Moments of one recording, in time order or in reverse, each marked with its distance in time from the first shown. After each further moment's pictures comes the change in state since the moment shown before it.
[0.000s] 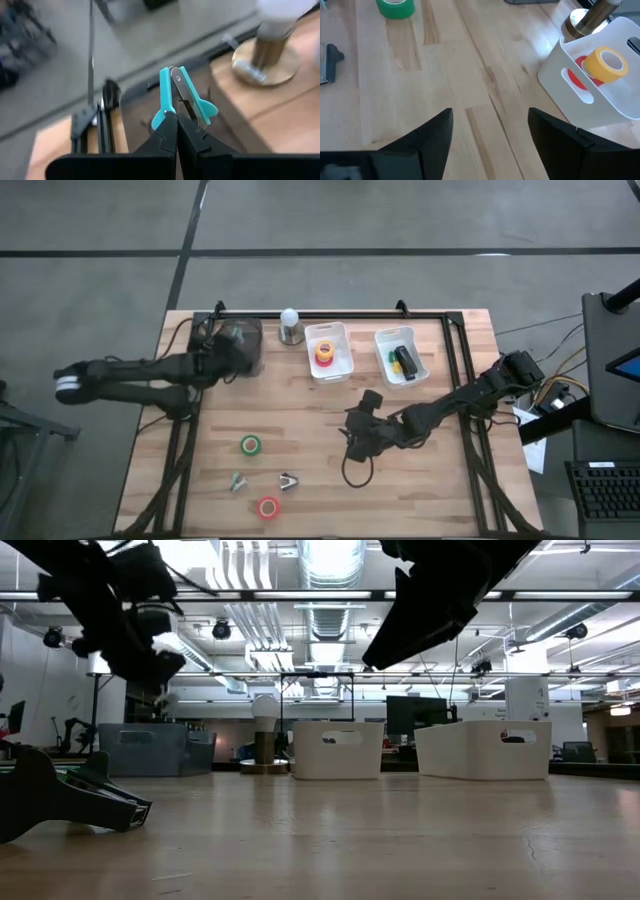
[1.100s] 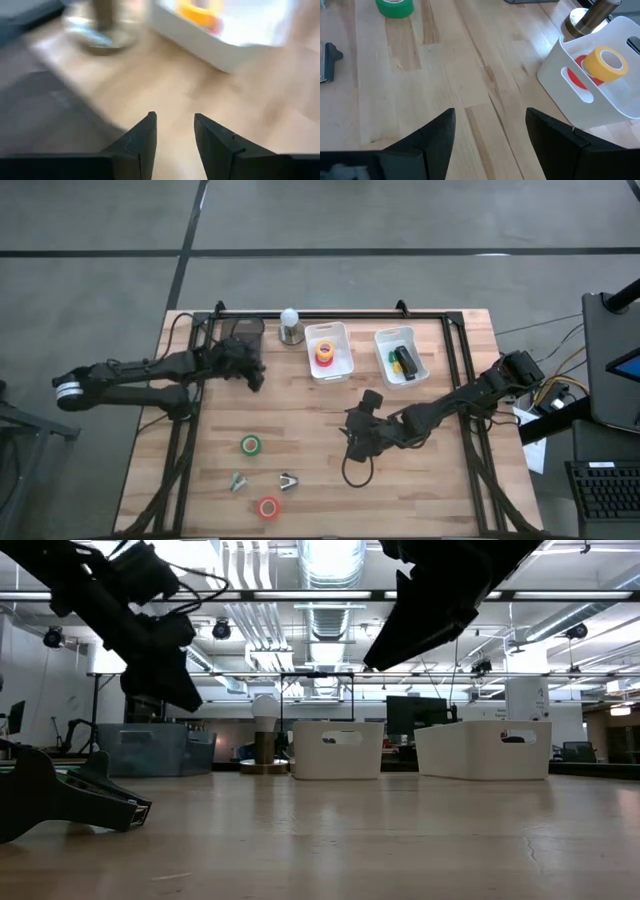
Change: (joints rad) left arm 0.122 0.005 -0.068 0.303 0.815 0.188; right arm 0.000 0.000 -0.004 0.001 0.001 0.000
